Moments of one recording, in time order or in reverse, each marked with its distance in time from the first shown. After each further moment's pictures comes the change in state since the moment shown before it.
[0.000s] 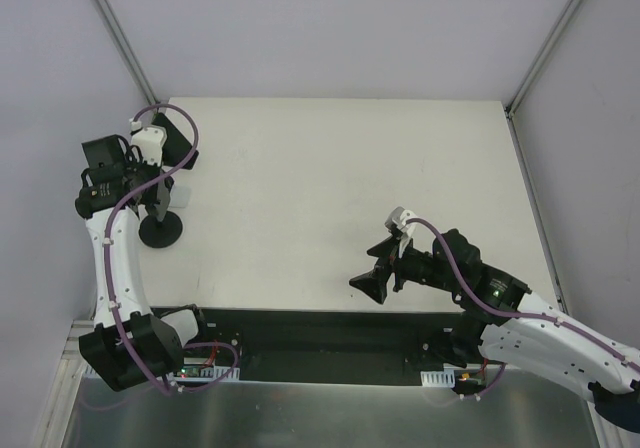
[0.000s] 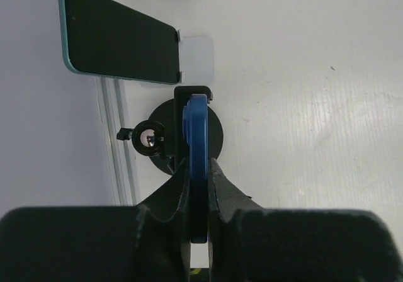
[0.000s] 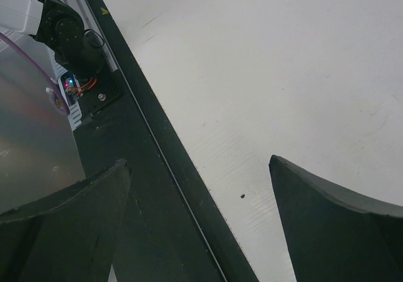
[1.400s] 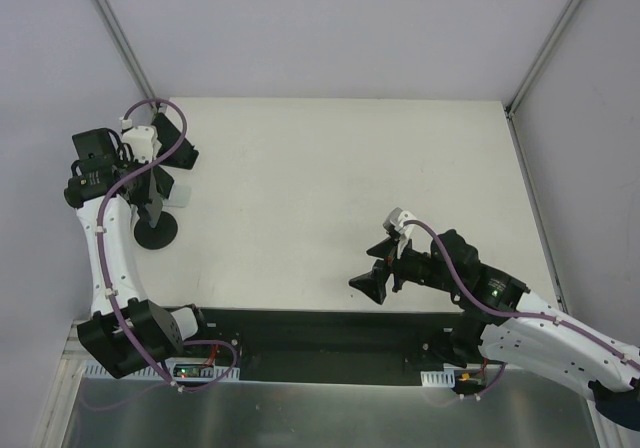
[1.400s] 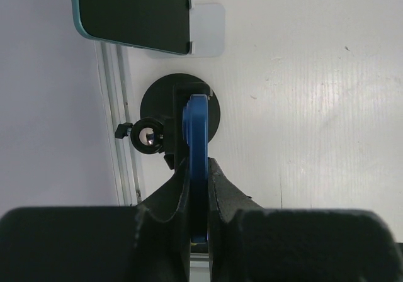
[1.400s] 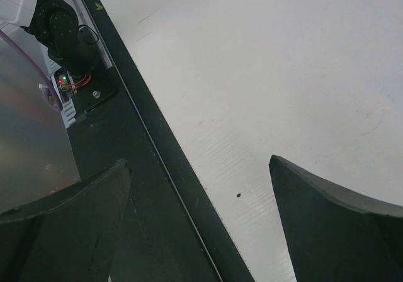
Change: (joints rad) left arm 0.040 0.070 0.102 -0.122 -0.023 0.004; right arm 0.011 0.009 -0.002 0.000 0.016 -0.018
